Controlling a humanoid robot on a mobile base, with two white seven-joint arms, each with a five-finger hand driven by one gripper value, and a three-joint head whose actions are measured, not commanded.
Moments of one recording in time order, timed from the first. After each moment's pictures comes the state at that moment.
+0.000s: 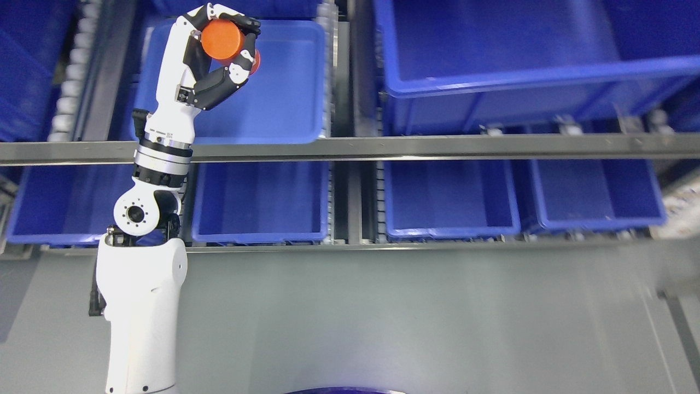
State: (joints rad) left arm -0.37 0.00 0.09 -1.61 0.05 -0.33 -0.34; right arm 0.00 0.00 0.00 0.00 0.00 0.03 0.03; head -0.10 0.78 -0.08
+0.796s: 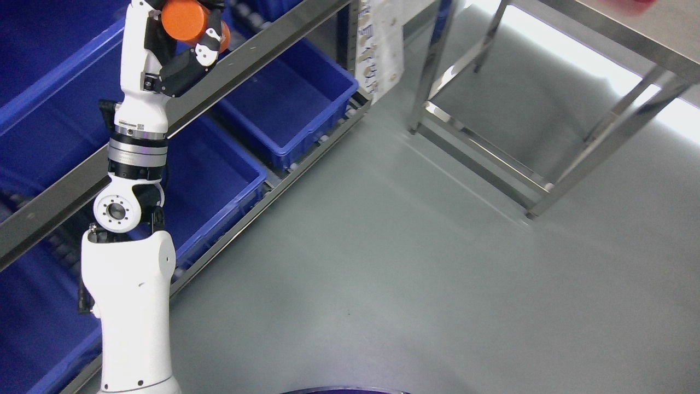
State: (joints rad) left arm -0.39 0.00 0.16 -1.63 0.06 -0.40 -0.32; right arm 0.00 0.00 0.00 0.00 0.00 0.04 0.03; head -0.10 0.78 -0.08
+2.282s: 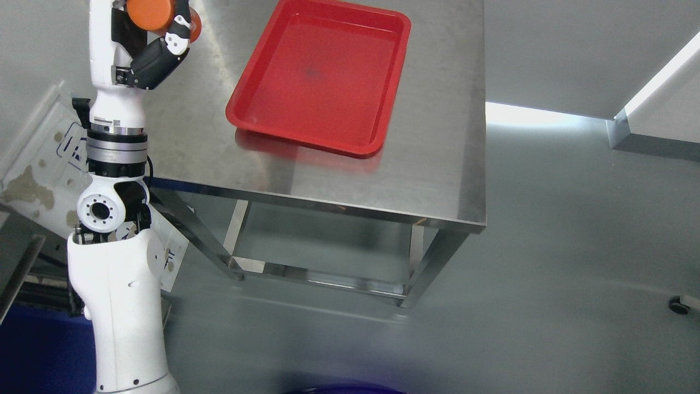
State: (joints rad) left arm -0.40 0.00 0.20 -1.65 0.06 -0.40 -0.30; right arm 0.00 0.00 0.00 0.00 0.00 0.04 0.03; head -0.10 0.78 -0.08
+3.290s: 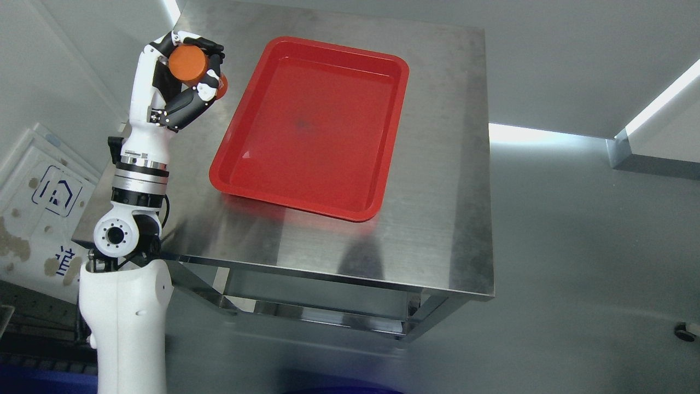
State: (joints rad) left arm -0.28 0.00 0.17 -1.65 0.06 -0.21 -0.31; right arm 0.00 0.00 0.00 0.00 0.00 0.04 0.03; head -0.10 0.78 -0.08
